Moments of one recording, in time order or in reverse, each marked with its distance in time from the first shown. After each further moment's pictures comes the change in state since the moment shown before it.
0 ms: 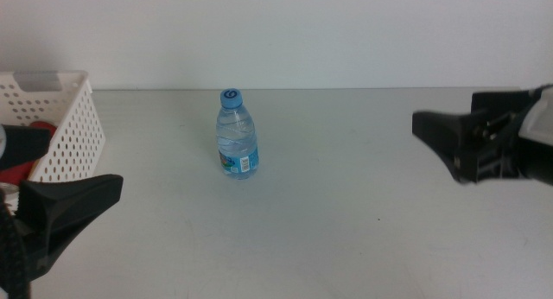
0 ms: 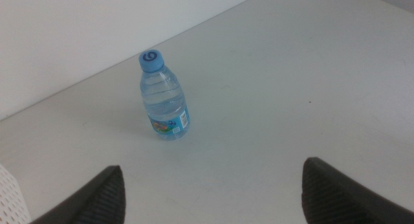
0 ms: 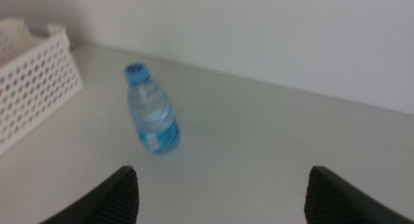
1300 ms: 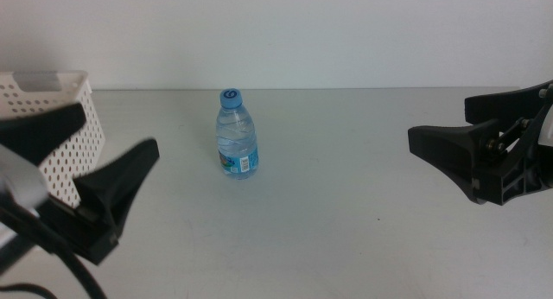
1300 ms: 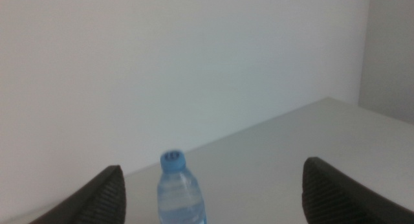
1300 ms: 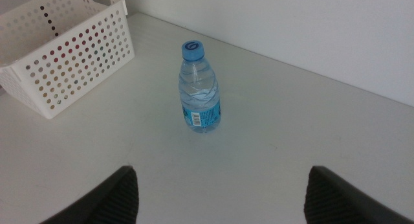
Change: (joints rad) left arm 0.000 0.001 0.391 0.011 -0.821 -0.035; right arm 0.015 -0.052 -0.087 0.319 0.217 -0.365
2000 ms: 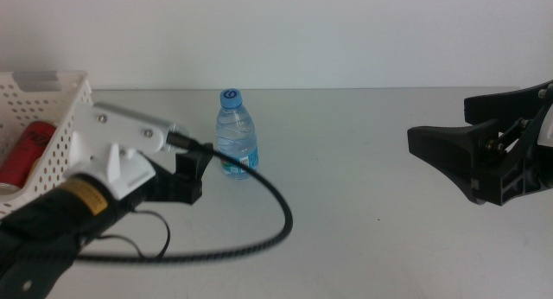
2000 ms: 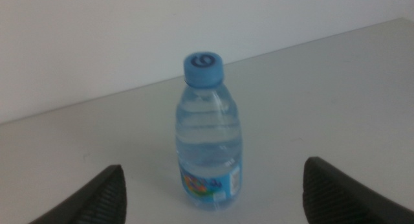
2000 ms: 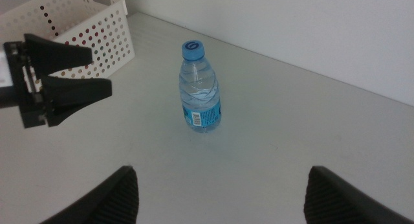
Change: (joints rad) left arm 0.090 0.617 -0.020 -0.008 -0.356 -0.081; right arm 0.000 0.000 0.000 0.000 0.000 0.000
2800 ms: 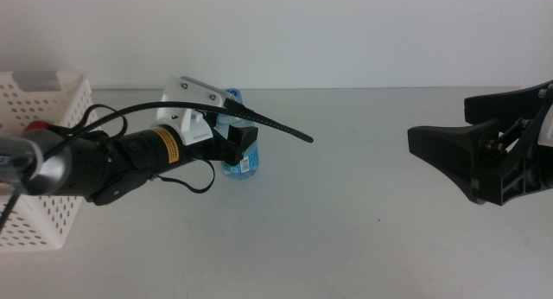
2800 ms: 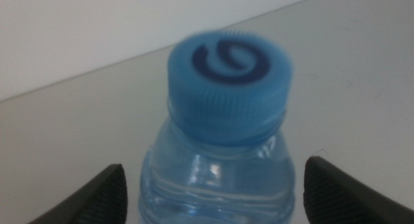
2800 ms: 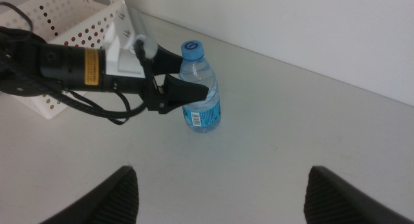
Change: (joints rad) left arm 0.193 0.628 -0.463 0.740 -0.144 -0.568; right arm 0.000 0.000 0.000 0.000 0.000 0.000
